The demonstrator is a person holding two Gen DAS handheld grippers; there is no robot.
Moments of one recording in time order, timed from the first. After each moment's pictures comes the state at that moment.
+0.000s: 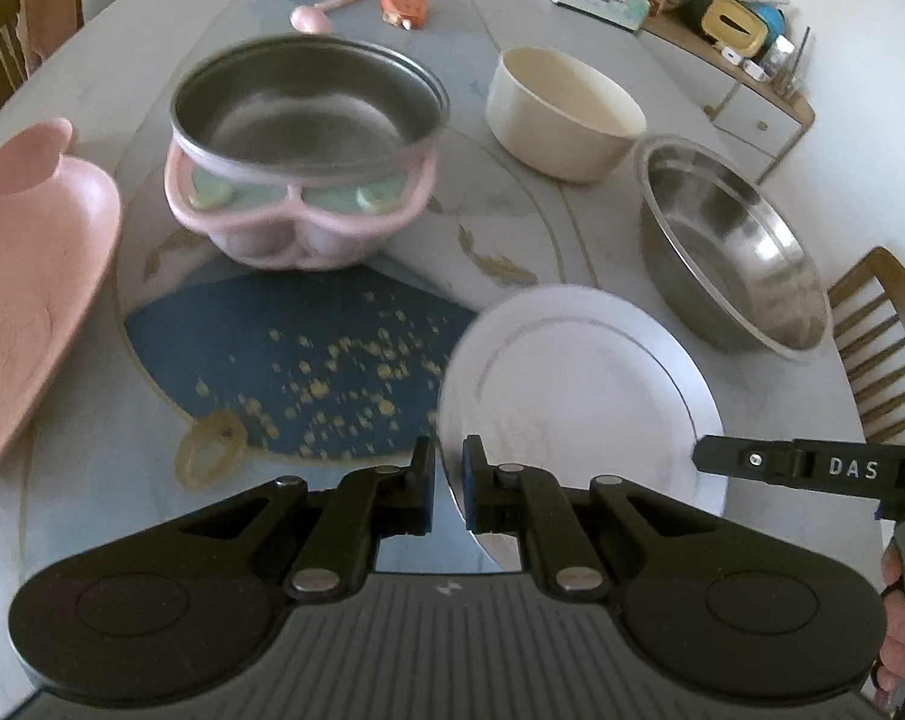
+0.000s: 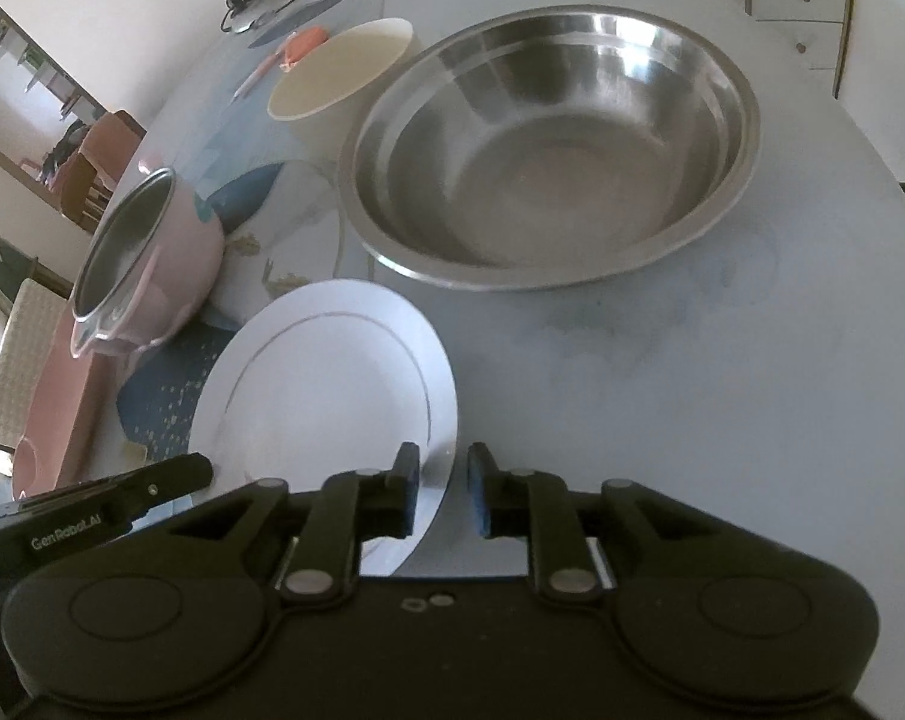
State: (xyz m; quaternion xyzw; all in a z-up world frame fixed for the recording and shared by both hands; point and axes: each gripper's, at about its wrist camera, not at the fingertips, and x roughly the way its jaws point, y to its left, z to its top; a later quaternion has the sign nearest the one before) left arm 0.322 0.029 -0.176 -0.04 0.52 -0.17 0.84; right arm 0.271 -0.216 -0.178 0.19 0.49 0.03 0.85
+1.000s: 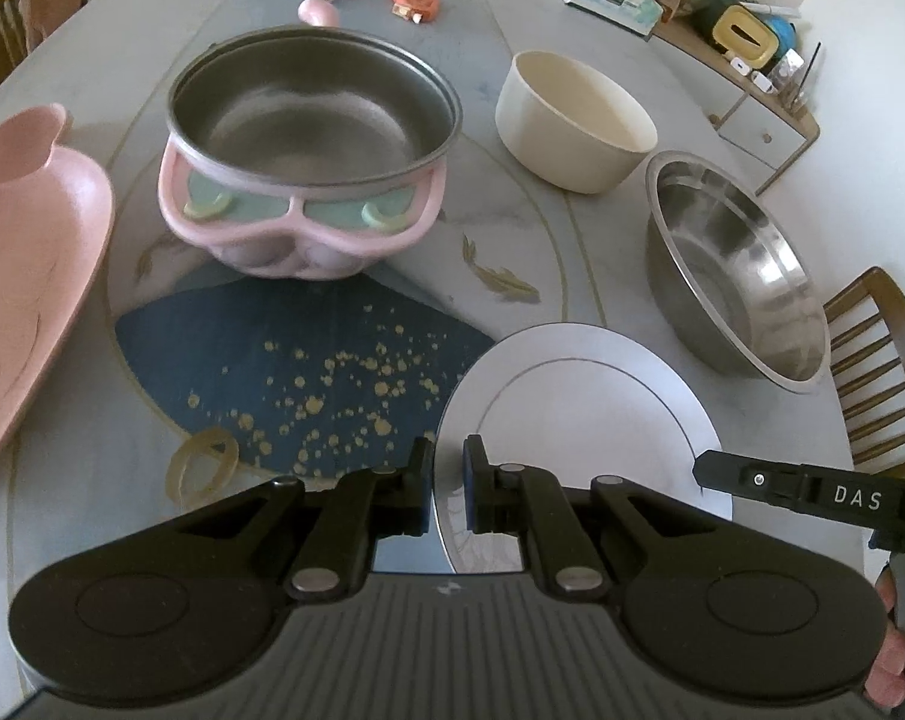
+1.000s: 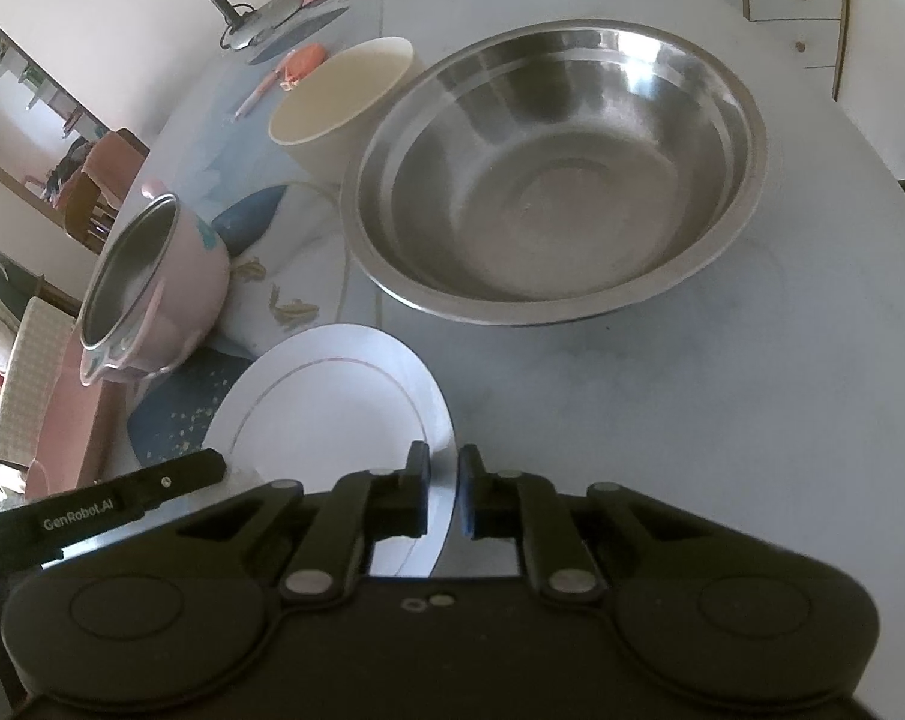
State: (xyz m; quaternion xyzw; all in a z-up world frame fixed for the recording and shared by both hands) left arm 0.332 0.030 -0.178 -0.07 0.53 -0.18 0.83; right arm 0.269 -0.217 -0.171 0.21 0.48 0.03 0.85
